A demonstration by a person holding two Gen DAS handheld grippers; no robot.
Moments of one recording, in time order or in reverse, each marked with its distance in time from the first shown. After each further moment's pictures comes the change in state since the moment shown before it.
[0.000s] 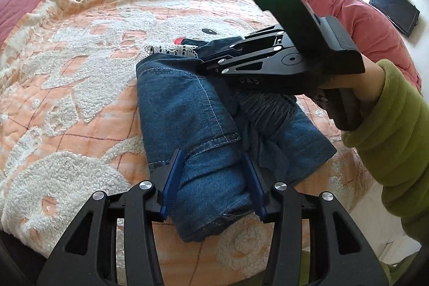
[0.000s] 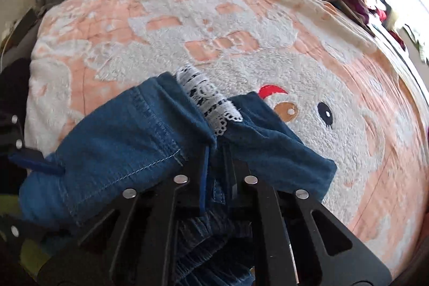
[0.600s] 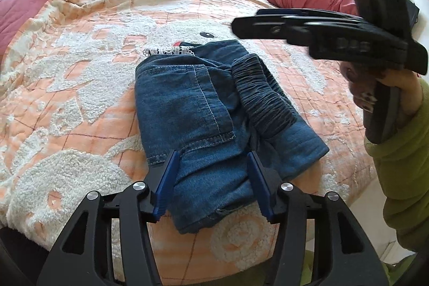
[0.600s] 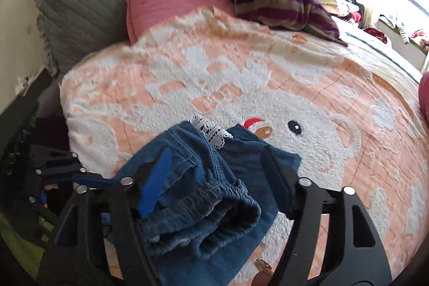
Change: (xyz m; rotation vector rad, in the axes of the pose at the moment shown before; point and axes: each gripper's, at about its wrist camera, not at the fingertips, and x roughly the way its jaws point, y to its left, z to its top) left arm -0.012 -0.009 0.000 0.009 -0.011 0.013; right arm -0.103 -0.008 -0.022 0.165 -0.271 0.033
